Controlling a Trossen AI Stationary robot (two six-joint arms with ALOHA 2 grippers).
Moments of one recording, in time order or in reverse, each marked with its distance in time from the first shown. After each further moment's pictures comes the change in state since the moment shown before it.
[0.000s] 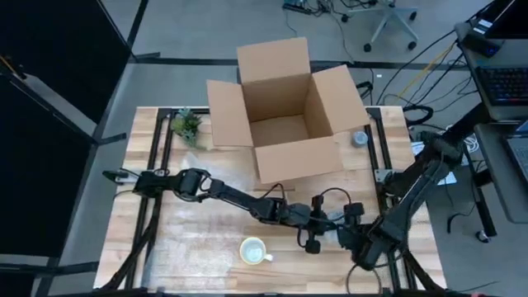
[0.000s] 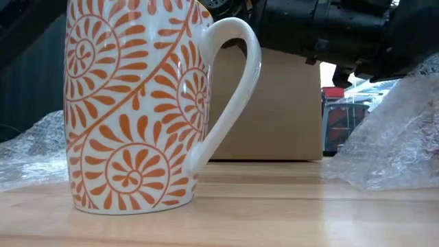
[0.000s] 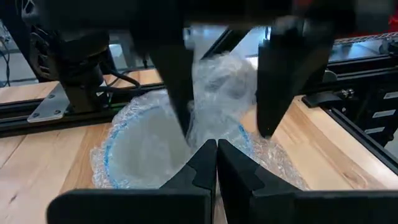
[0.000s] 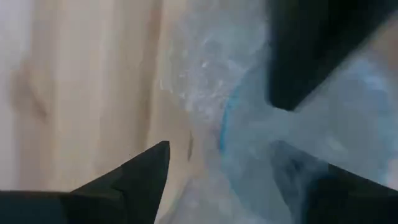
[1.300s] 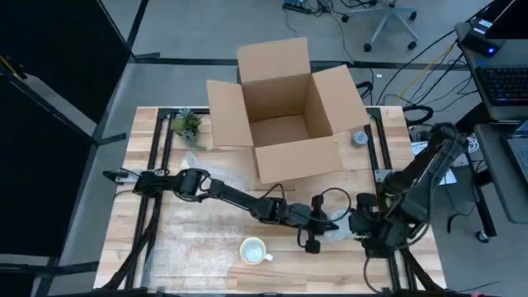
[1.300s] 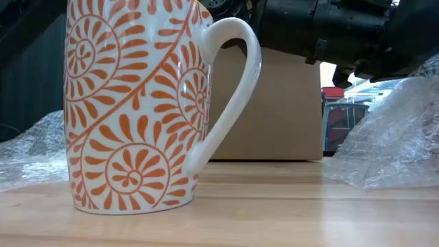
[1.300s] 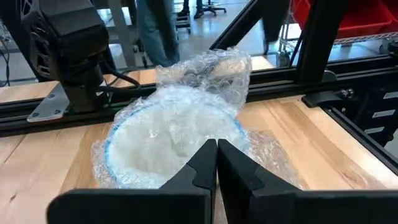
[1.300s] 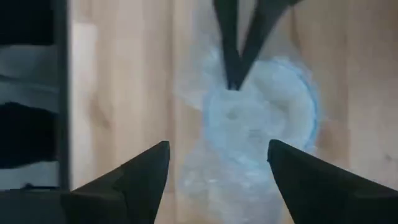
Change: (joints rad) left arm 0.000 -0.001 0.000 -0.002 -0.001 -0.001; right arm 0.046 -0.251 0.096 -0.121 0.012 0.217
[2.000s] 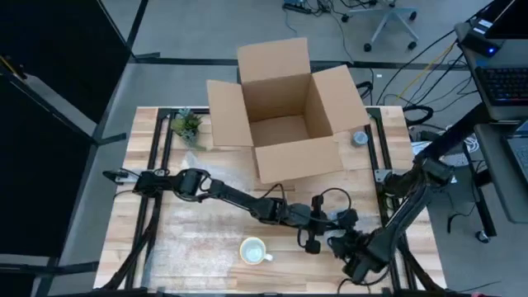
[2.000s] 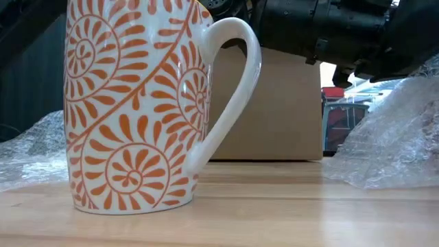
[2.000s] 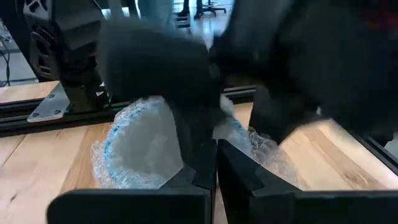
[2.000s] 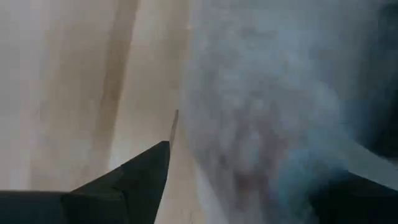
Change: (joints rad) left arm 0.000 0.000 -0.001 -0.006 0.000 -0.001; right arm -0.028 0.505 -0.002 0.058 0.079 -0.260
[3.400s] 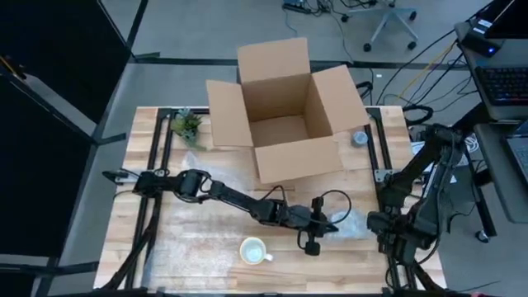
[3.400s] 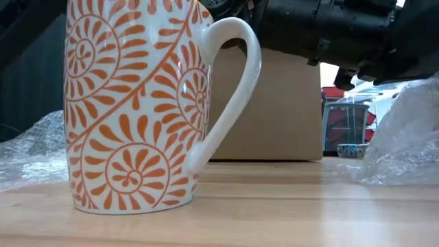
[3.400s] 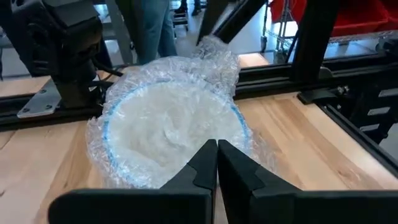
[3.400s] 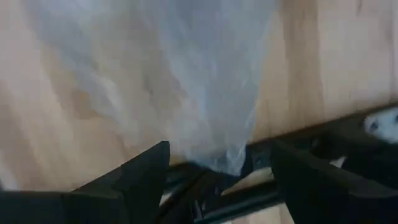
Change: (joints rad) left arm -0.001 0.003 0.020 -0.002 -0.001 -0.031; right arm 0.250 -0.459 -0.196 -0.243 -0.259 0.756
